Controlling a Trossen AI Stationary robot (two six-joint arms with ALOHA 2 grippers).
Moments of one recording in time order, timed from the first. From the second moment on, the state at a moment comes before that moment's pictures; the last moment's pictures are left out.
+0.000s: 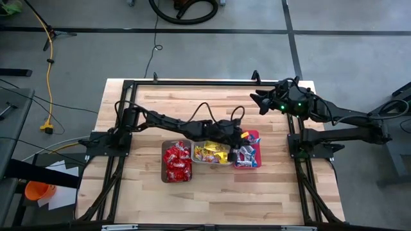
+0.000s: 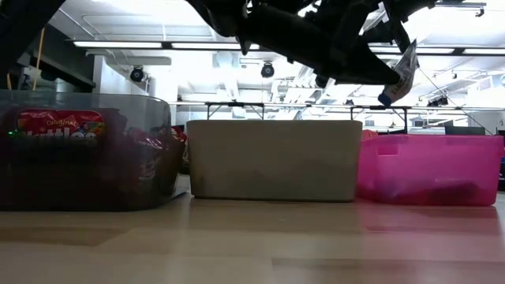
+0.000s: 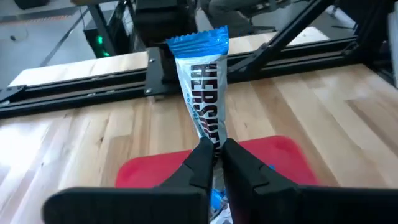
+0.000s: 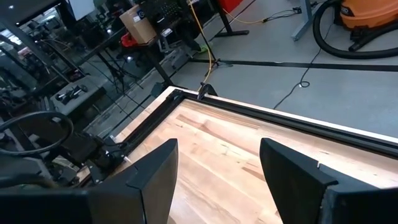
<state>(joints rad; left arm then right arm) -0.04 2.15 1.59 0.18 0.02 0.14 -0.22 0.78 0.82 -0.31 0.35 0.60</state>
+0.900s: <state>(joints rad) 0.04 1.78 1.59 -0.33 0.04 -0.08 -0.22 0.78 0.82 -0.31 0.32 0.53</state>
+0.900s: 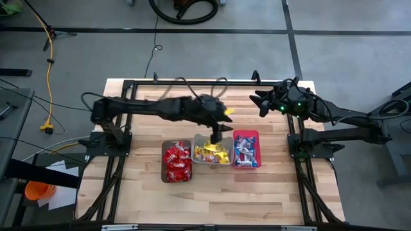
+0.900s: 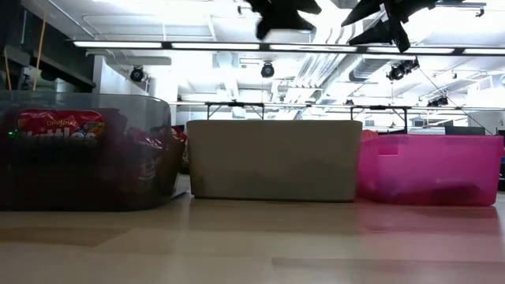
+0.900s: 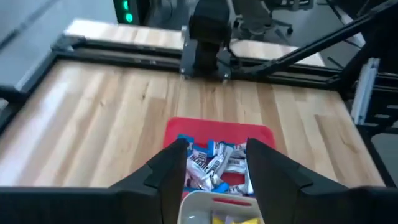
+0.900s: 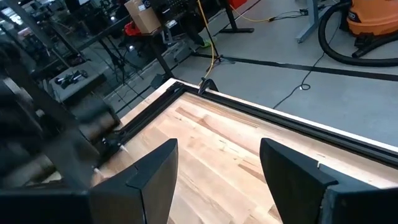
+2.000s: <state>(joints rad) -0.09 0.59 0.51 0.03 -0.12 -0.21 -0.22 0.79 0.82 -0.36 0.11 0.65</state>
